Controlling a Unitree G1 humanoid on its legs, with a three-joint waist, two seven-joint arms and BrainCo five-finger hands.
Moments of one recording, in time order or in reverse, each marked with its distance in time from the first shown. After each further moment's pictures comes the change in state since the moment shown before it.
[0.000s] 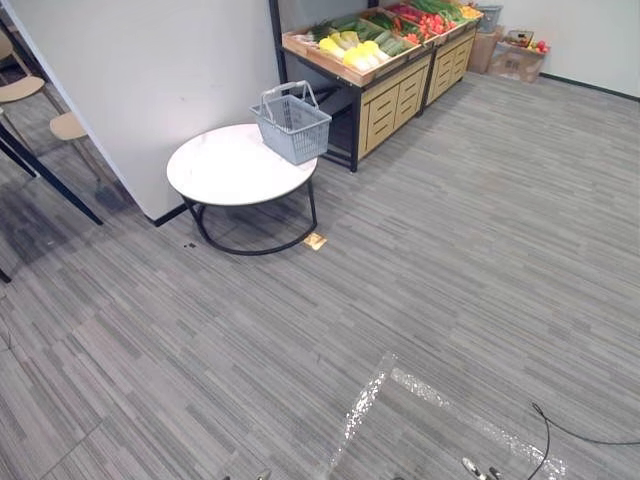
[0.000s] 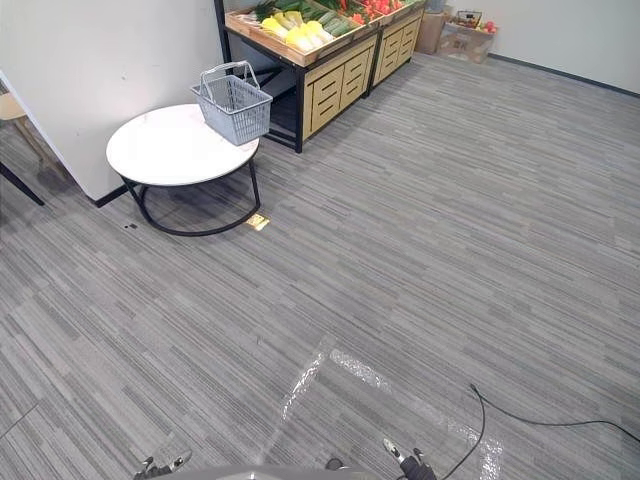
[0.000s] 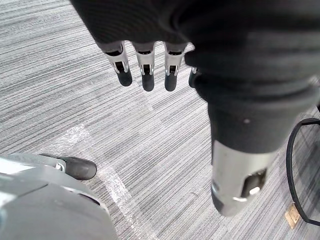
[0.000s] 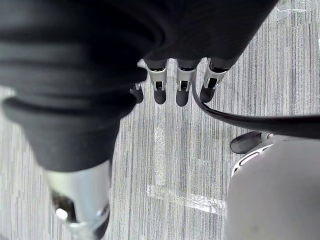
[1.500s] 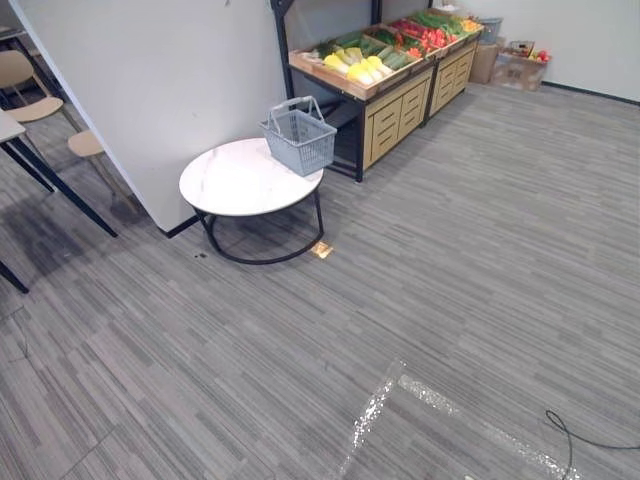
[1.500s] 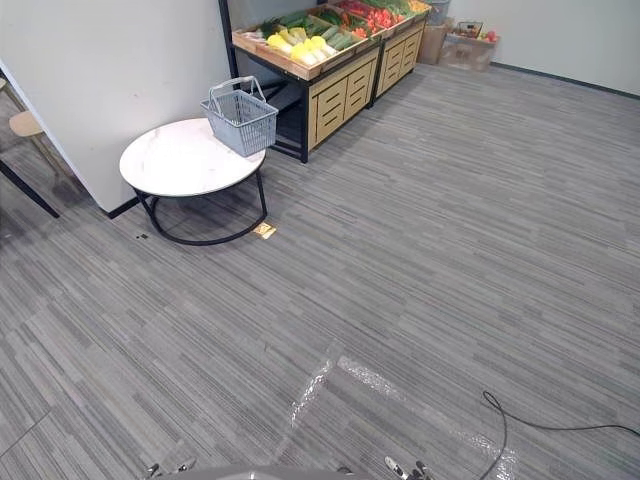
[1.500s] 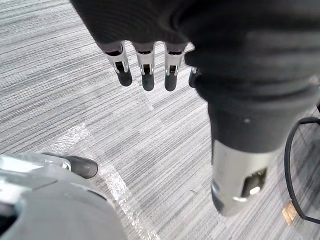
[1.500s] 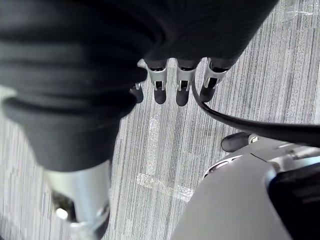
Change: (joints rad) left arm 0.014 -0.007 0.001 0.000 -0.003 0.011 -0.030; right arm 0.050 -0.028 0.030 0.004 -0.044 -0.024 0.039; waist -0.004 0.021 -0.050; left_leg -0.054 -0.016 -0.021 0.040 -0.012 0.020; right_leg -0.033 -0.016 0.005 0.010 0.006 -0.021
